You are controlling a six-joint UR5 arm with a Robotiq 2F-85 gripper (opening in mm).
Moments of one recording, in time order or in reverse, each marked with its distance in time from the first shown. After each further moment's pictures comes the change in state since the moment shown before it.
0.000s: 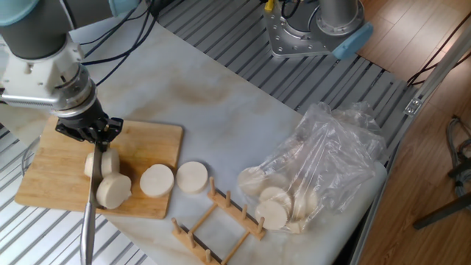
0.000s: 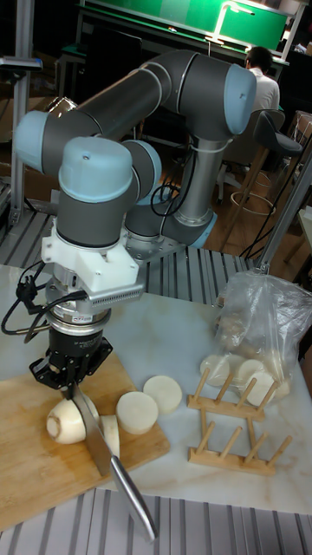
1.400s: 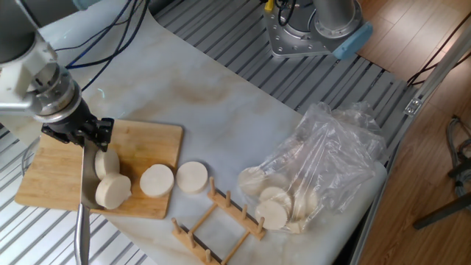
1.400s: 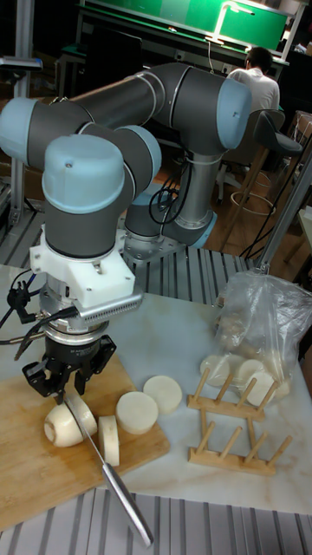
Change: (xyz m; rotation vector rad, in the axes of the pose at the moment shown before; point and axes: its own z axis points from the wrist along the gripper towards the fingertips) arm -0.007 0.009 -0.012 -0.105 0.086 0.036
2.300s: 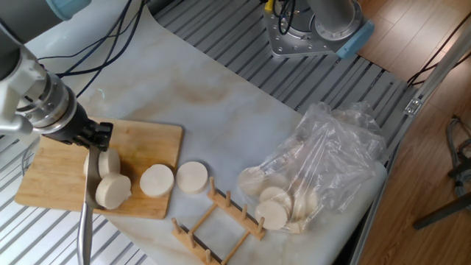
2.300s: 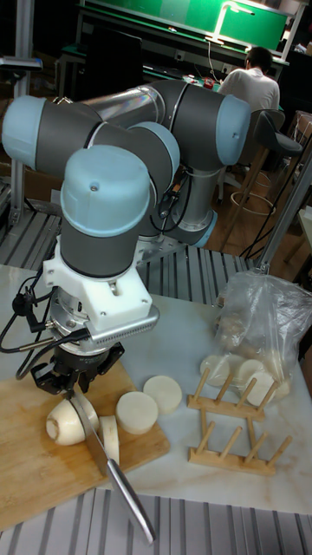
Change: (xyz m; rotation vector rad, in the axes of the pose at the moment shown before) arm -0.004 0.005 -0.010 -0.013 0.110 0.042
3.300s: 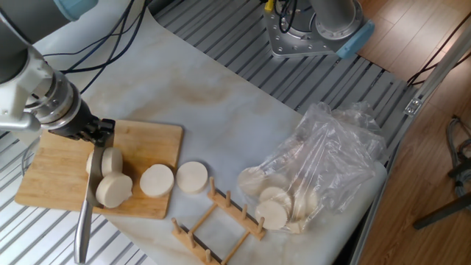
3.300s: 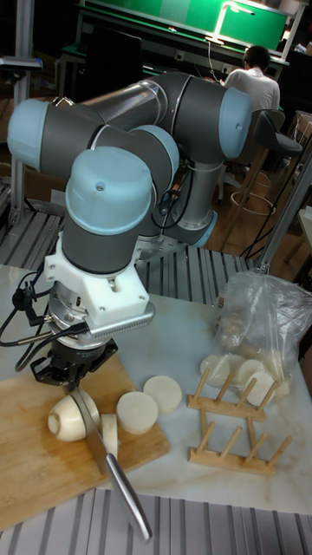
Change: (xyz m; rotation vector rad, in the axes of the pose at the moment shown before) arm 0.018 -0.005 0.010 0.037 0.015 -0.004
